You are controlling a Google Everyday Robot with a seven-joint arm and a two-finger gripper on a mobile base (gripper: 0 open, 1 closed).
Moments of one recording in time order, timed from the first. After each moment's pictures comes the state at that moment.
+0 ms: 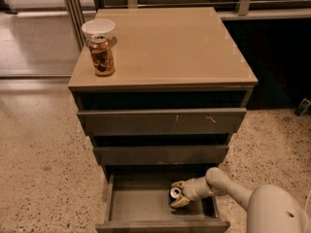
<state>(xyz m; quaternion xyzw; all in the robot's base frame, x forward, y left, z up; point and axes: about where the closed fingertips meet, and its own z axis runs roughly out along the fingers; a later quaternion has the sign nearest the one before) 0.553 -0.102 0.172 -0.60 0.69 0.28 0.29</state>
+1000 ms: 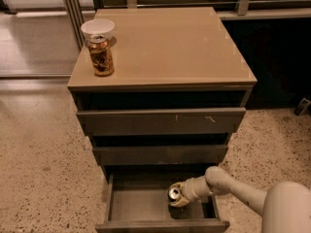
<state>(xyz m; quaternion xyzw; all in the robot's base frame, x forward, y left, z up) 0.537 -0.093 0.220 -0.64 0.67 0.26 0.29</state>
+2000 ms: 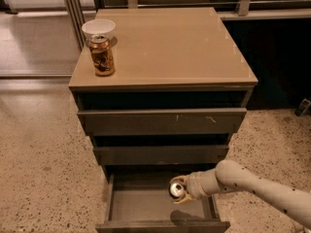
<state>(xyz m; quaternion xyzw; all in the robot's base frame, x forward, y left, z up) 0.483 -0.086 0.397 -0.68 0.62 0.21 0.32</state>
